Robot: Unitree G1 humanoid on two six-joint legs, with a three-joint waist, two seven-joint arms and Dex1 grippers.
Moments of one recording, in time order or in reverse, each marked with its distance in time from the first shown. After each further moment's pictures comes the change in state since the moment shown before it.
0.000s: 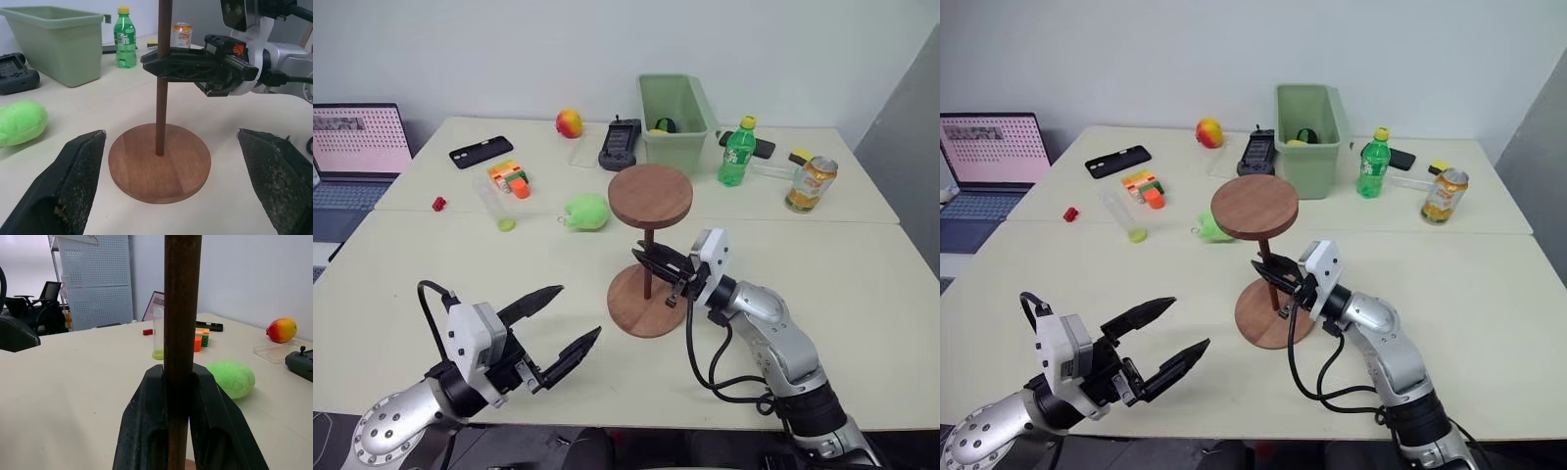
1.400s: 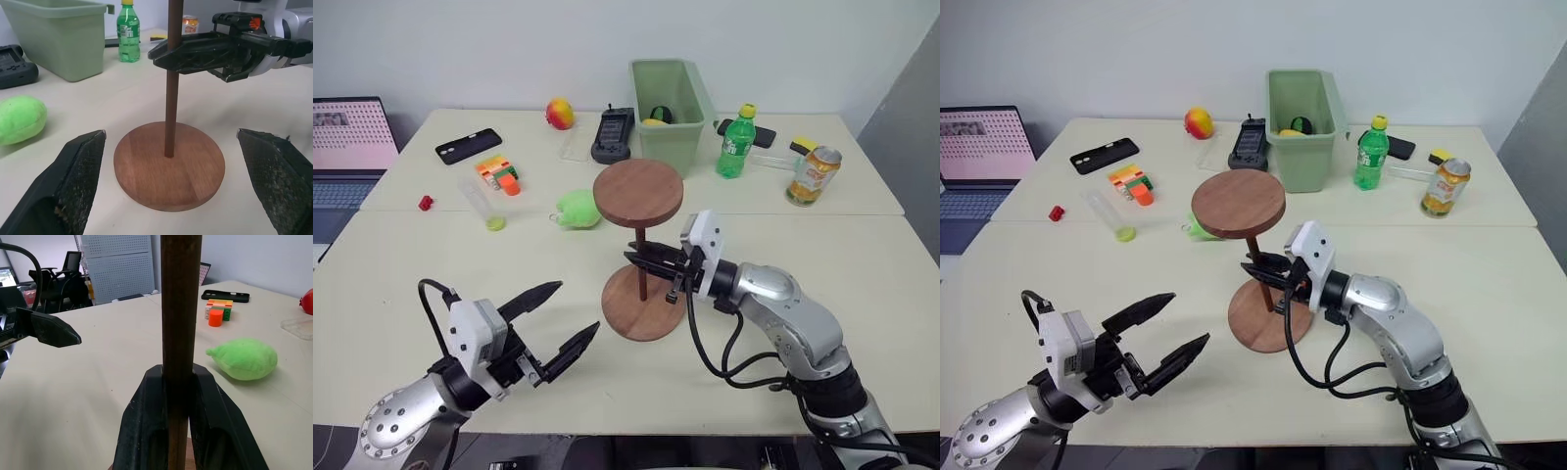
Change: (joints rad) left arm -0.025 -0.006 -0.024 0.044 0.020 -0.040 -0.003; right arm -0.140 -0.097 -0.005 -0.180 0.102 0.373 0.018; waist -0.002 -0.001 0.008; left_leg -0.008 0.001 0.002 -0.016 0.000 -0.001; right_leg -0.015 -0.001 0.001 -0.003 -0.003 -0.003
